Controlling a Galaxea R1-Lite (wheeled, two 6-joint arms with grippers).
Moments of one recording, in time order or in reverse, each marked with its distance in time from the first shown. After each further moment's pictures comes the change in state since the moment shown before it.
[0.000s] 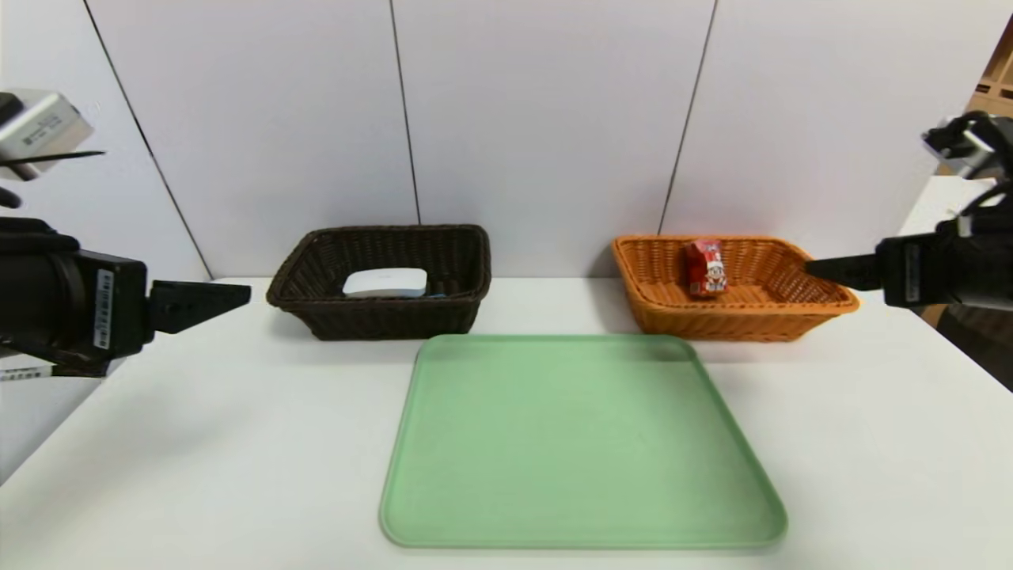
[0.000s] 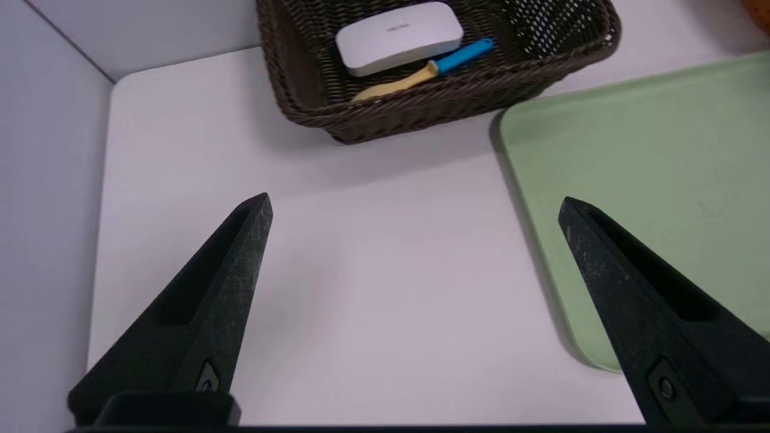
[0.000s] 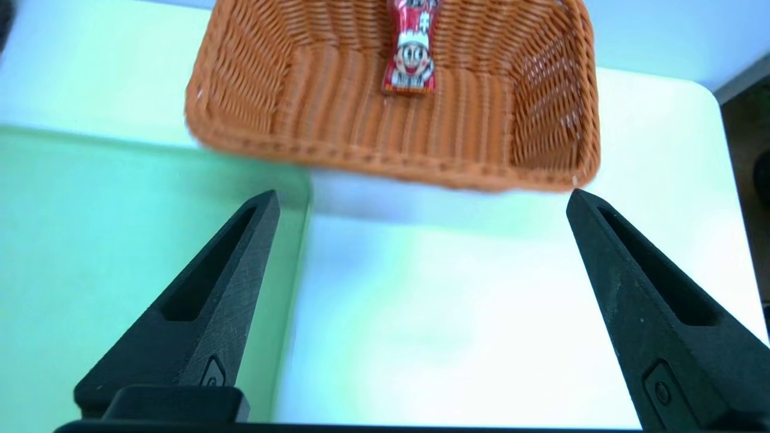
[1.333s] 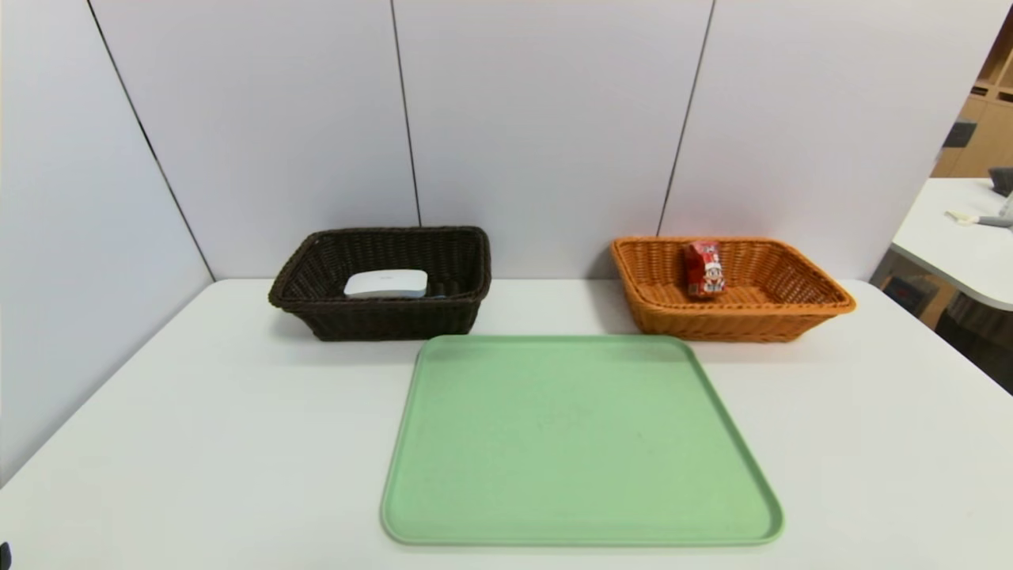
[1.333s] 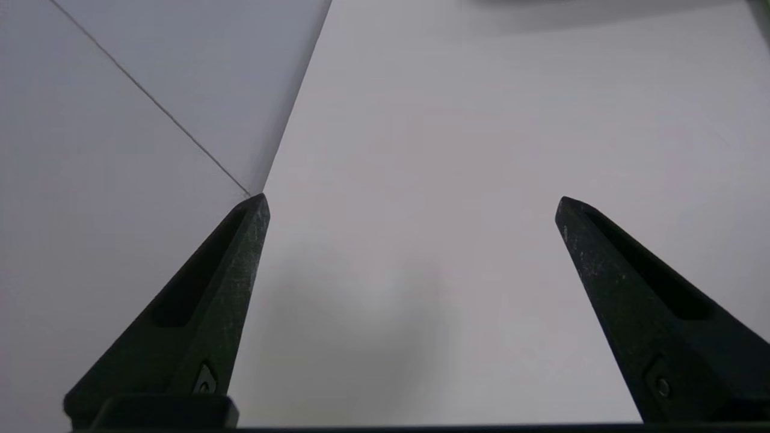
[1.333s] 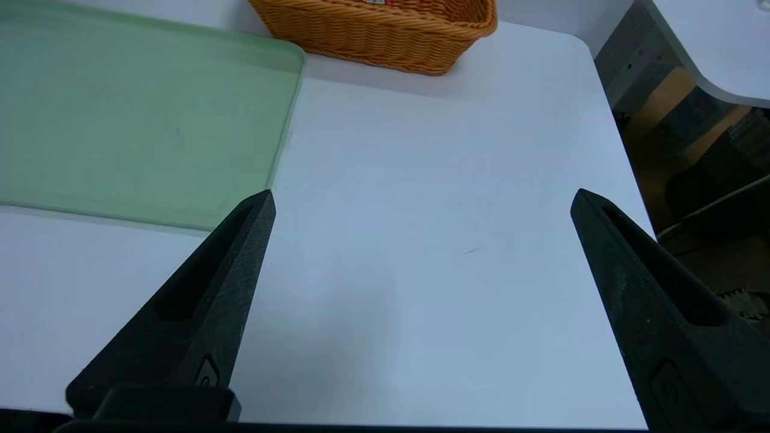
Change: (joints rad) left arm 0.248 -0.749 0.614 -0.003 0.155 0.152; right arm -0.077 -0.897 0.316 0.394 0.043 -0.083
